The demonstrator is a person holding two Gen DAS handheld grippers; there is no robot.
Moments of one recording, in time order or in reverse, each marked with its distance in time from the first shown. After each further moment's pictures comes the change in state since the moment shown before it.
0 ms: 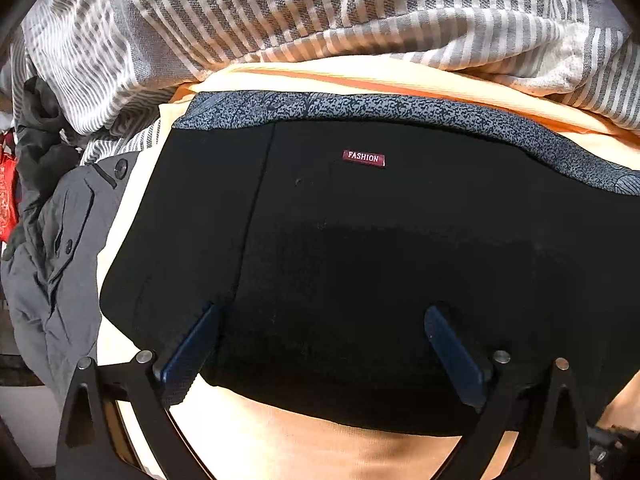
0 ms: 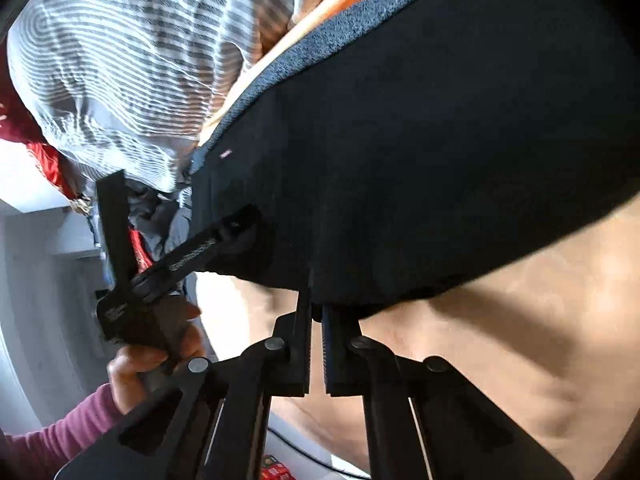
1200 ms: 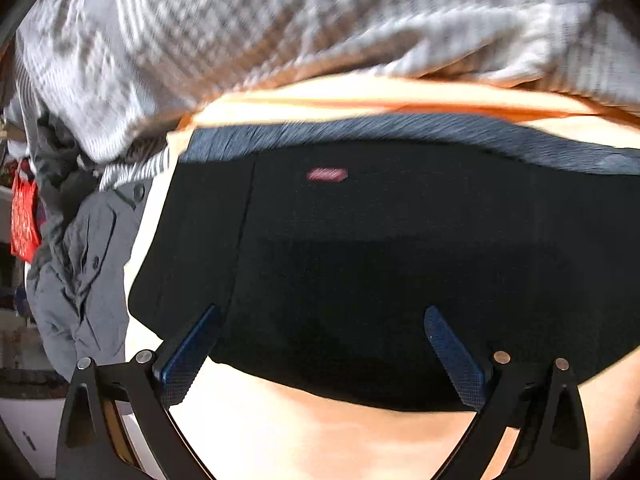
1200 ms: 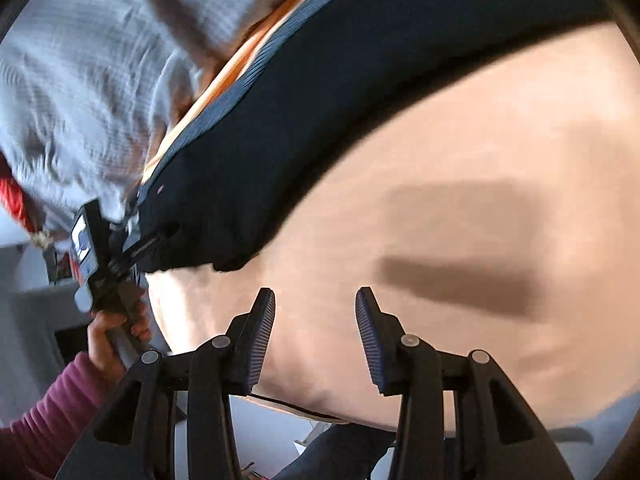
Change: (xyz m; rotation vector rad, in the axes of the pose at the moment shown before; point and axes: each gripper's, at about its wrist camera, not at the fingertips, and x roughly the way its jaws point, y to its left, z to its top) left arm -0.044 -0.043 -0.001 0.082 -0.024 0.085; right arm -0.164 -0.076 -0.032 0.115 -0.078 -0.238
